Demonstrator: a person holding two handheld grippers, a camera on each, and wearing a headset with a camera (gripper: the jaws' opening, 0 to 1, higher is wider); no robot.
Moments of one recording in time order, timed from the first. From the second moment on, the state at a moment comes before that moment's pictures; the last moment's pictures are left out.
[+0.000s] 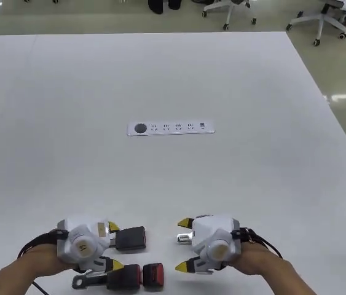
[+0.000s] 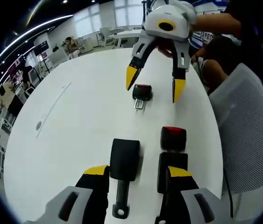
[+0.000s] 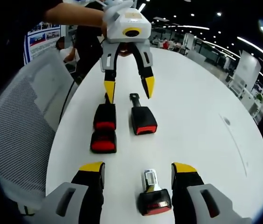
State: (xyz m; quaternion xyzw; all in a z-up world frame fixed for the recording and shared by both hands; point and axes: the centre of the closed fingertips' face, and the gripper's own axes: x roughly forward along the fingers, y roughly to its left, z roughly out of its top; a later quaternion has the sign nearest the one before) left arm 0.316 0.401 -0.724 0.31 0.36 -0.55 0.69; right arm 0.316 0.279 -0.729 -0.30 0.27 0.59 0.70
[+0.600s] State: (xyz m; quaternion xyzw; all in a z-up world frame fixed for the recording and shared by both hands) left arm 0.336 0.399 -0.739 0.34 0.38 -0.55 0.66; right arm 0.340 0.229 -0.742 -0.32 0.30 0.57 0.69
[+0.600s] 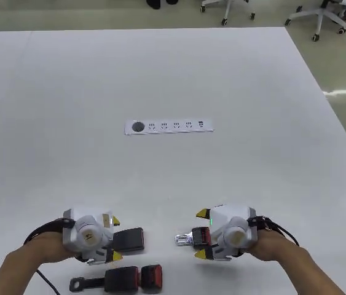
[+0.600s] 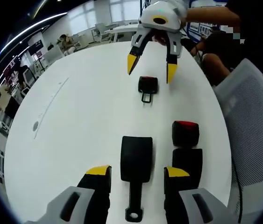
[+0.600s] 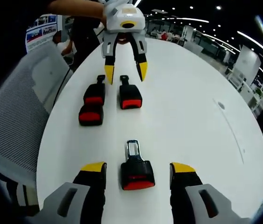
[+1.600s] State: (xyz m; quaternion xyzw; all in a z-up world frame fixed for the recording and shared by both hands) left arm 0.339 0.403 -0.774 0.37 0.42 -0.56 0.62; right arm 0.337 0.213 -0.774 -0.35 0.34 0.60 0.63
